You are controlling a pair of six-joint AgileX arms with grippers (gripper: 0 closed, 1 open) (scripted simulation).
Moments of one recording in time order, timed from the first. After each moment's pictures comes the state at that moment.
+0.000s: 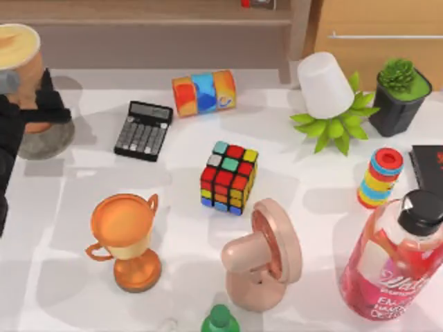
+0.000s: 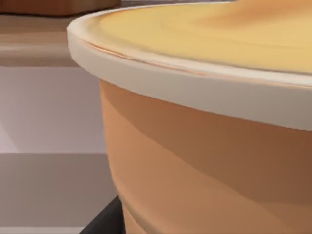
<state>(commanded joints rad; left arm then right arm) 0.04 2.15 0.67 1.49 0.09 0.01 0.00 0.00 0.00 0.00 0.00 0.00</state>
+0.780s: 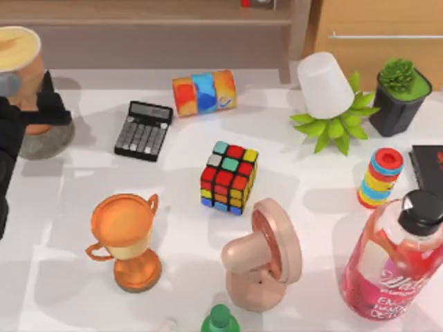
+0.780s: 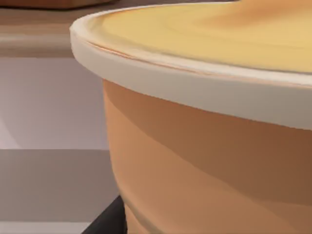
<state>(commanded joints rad) 0.04 2.16 0.67 1.50 0.09 0.01 0.00 0.00 0.00 0.00 0.00 0.00</state>
